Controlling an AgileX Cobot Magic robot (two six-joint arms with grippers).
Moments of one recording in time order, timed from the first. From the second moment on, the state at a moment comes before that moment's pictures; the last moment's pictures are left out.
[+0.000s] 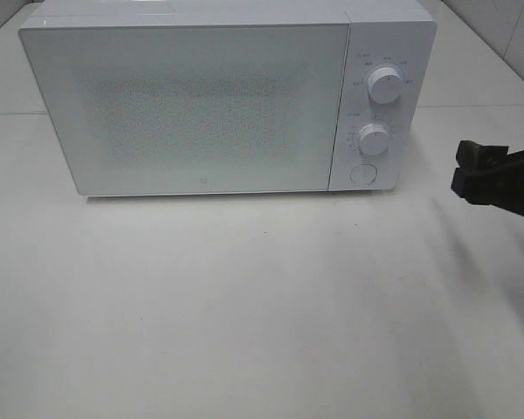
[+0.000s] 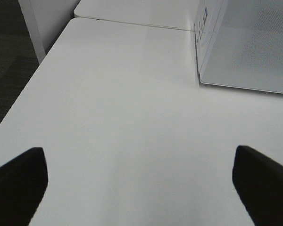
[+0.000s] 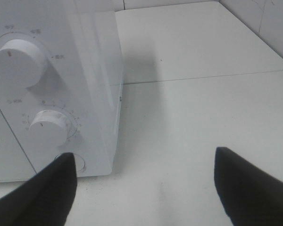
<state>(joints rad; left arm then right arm) -0.02 0.00 -0.50 0.11 1.06 -0.16 0.25 1.45 -0.25 0.25 -0.92 -0.11</state>
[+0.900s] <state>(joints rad) -0.02 0.00 -0.50 0.11 1.06 -0.16 0.70 1.63 -0.25 0.65 -1.15 -0.19</state>
